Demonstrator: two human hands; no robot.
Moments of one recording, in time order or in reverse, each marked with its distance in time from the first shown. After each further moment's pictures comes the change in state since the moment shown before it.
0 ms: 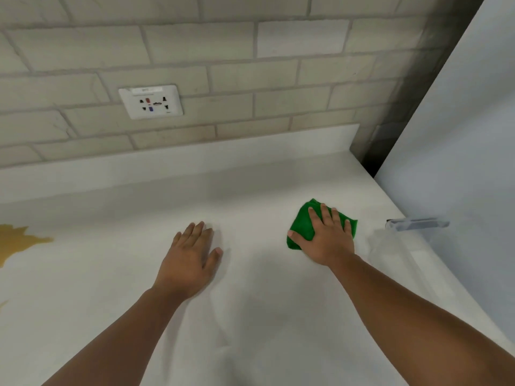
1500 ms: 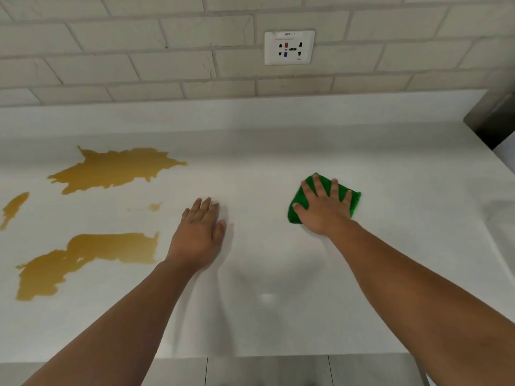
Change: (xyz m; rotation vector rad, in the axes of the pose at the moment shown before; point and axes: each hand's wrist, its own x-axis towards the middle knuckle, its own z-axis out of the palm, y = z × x) left_hand -0.173 -0.165 -0.049 -0.012 0.102 -0.232; right_hand -0.090 -0.237 0.038 -0.110 -0.168 -0.278
